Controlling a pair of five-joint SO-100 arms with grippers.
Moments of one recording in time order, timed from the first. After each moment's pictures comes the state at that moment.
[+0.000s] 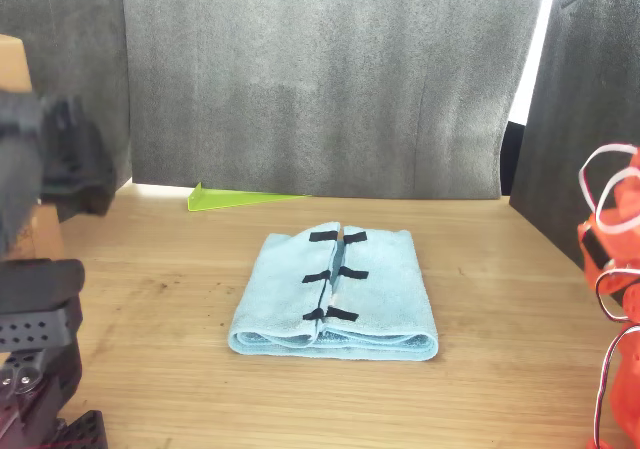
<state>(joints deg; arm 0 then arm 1) 95.9 157.2 143.3 72.0 93.3 80.9 148.5 150.0 65.7 70.6</state>
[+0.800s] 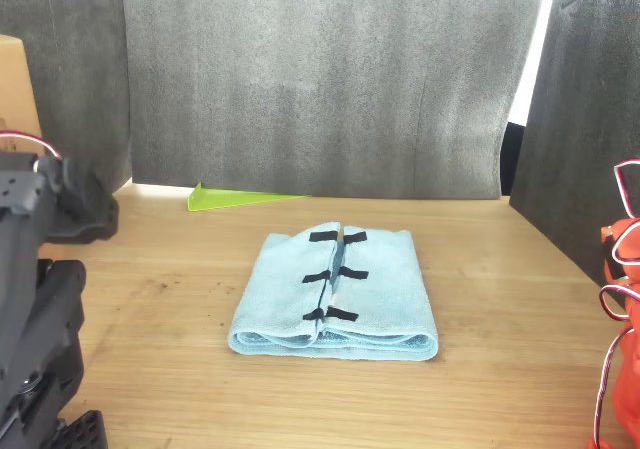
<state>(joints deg) 92.9 178.7 157.2 72.7 92.3 77.7 179.9 158.3 76.9 75.4</state>
